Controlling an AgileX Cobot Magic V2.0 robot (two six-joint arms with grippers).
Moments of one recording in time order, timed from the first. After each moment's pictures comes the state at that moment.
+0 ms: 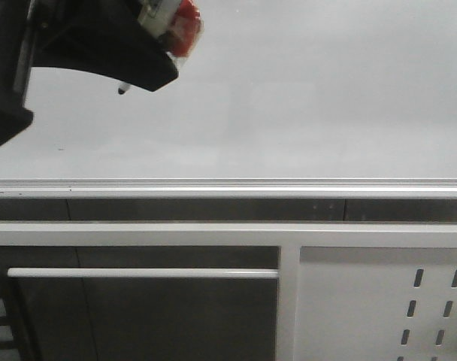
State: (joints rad) left arm -0.99 1.16 -0.83 0.43 0.41 0.35; right arm 0.73 1.09 -0.77 1.21 0.30 -1.08
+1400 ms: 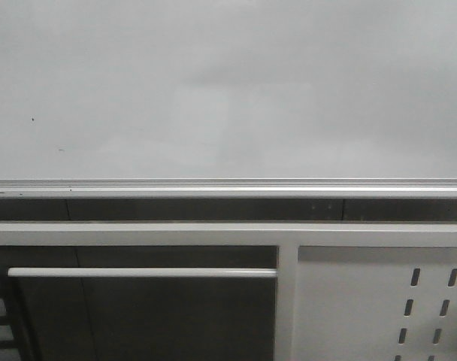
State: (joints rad) left arm -0.99 0.47 -0.69 0.49 0.41 -0.17; right arm 0.73 0.72 -0.59 0.76 0.09 -1.08
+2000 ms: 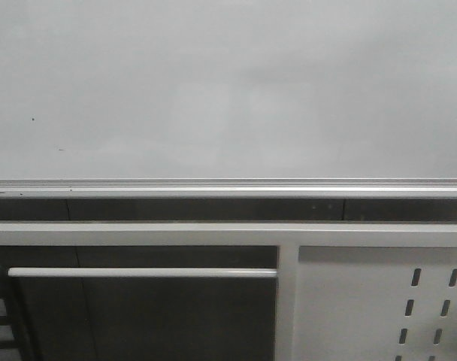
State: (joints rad) left arm -0.99 0.29 -0.44 1.38 0.51 -1.23; right arm 0.74 0.63 -0.46 0.37 -0.01 -1.08
